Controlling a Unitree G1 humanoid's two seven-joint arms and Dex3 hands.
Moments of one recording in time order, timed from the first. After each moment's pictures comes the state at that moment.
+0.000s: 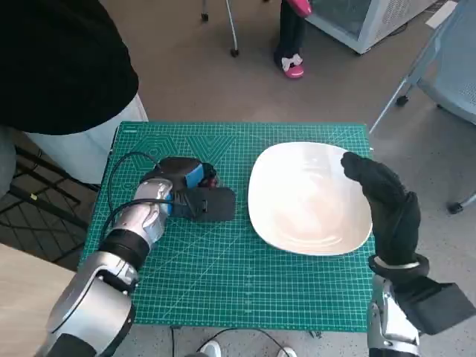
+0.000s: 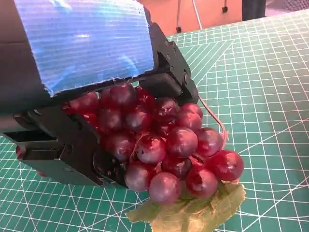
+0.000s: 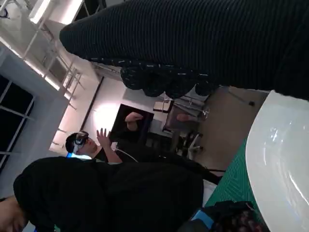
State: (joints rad) left arm -1.00 0.30 -0.56 1.19 0.70 0.01 -0.12; right arm -0.33 -0.15 -0.14 0.32 0.23 -0.66 0.35
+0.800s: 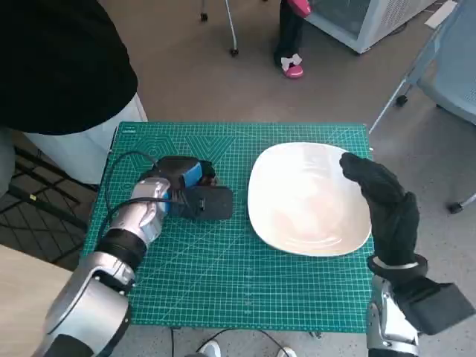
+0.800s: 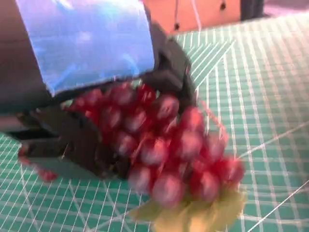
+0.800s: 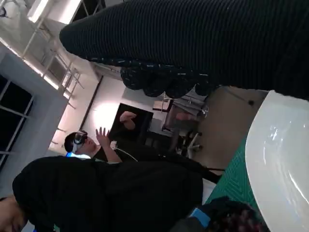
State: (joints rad) left arm -0.96 0.35 -0.54 1.03 0.69 0.04 -0.18; right arm -0.33 -0.15 -0.13 0.32 0.23 -0.66 0.35
